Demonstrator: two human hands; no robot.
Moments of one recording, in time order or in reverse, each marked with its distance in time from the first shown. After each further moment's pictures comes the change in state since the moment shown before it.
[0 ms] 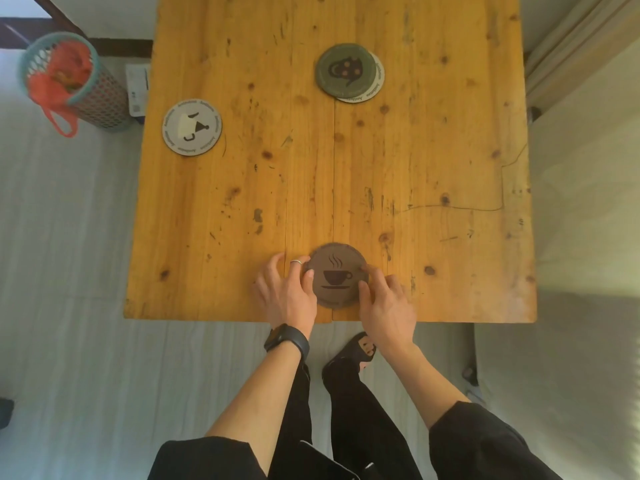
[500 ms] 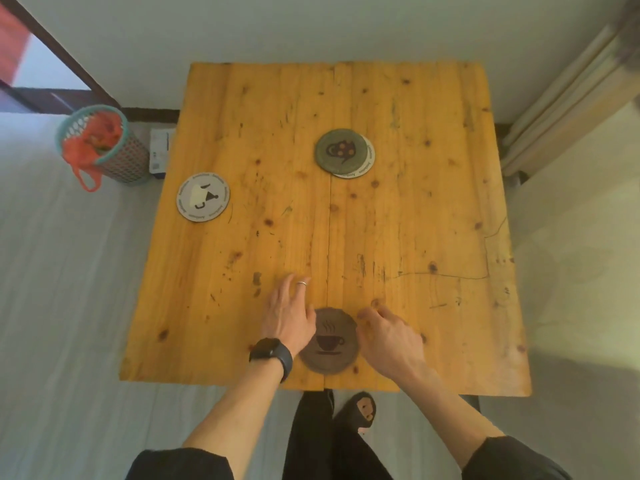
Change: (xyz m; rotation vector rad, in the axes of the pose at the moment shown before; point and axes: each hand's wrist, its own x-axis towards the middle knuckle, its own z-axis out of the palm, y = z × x) left_hand 0.077 0.037 -0.031 0.129 -0.302 0.277; right_hand 0.071 -0.018 -0.067 -0.196 -0.388 -0.147
